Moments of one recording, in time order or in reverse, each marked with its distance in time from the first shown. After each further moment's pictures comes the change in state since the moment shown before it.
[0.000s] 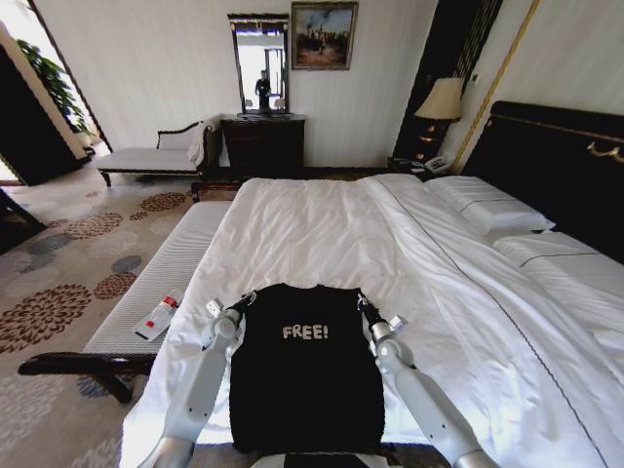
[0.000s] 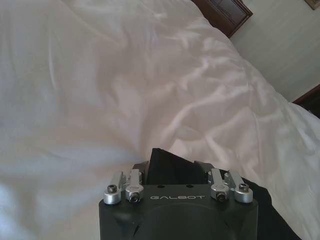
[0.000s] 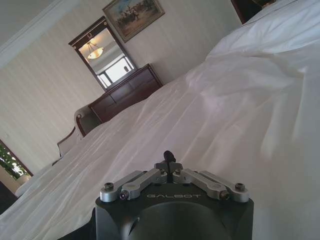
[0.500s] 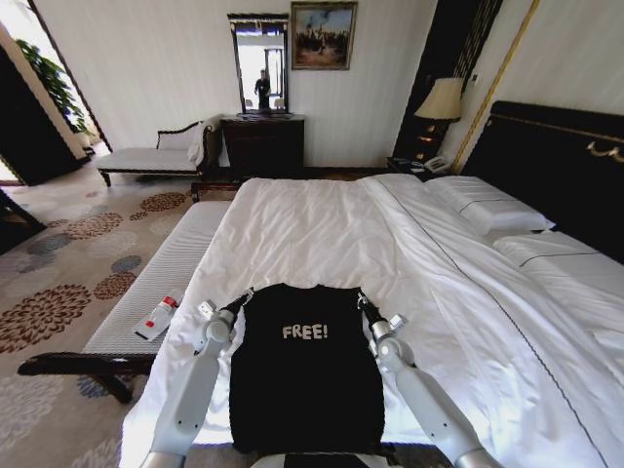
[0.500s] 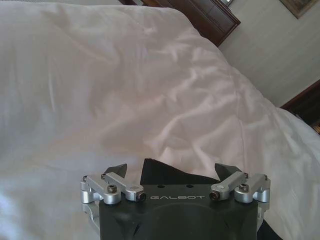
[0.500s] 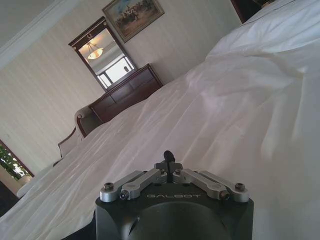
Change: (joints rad) left arm 0.044 0.028 -0.007 -0.096 -0.014 0.010 0.003; right arm -0.005 -0.005 -0.001 0.011 0.012 -0.003 0.002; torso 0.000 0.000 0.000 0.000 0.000
